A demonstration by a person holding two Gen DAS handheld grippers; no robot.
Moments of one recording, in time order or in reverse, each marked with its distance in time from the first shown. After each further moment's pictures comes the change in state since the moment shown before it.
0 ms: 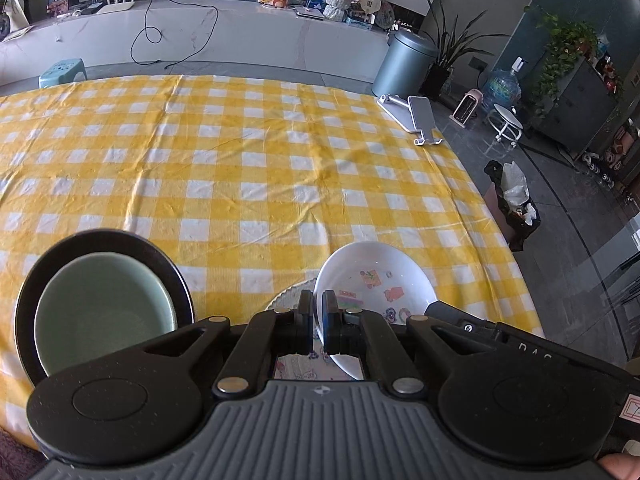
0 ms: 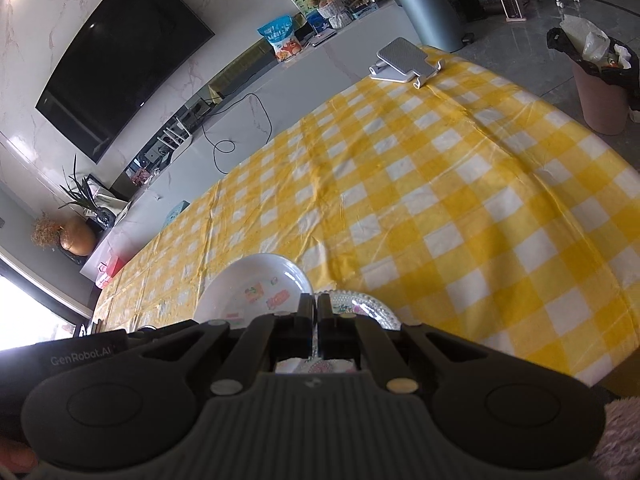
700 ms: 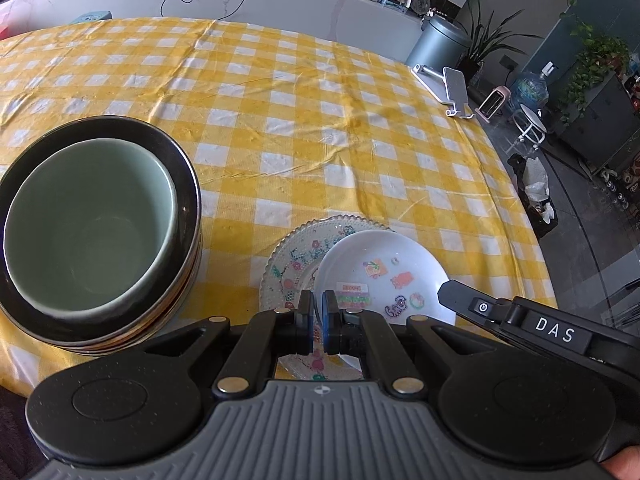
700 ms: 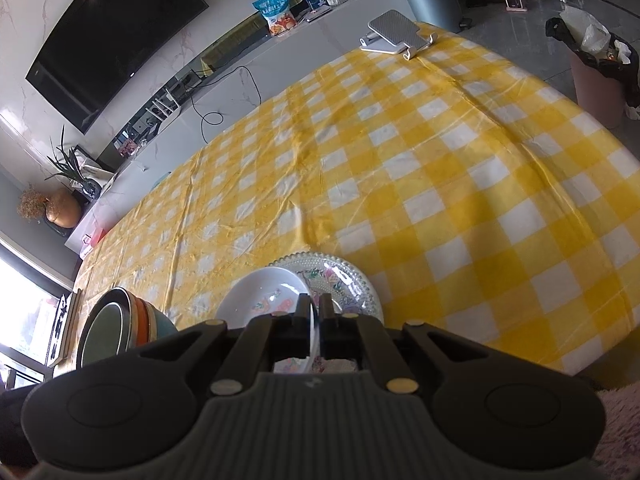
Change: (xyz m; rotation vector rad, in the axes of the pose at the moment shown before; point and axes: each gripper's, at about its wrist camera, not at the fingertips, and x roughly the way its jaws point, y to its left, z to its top) left arm 0.025 0.013 -0.043 -0.108 0.055 0.037; right arm 0.016 -0.011 -0.015 -0.042 0.074 -0.046
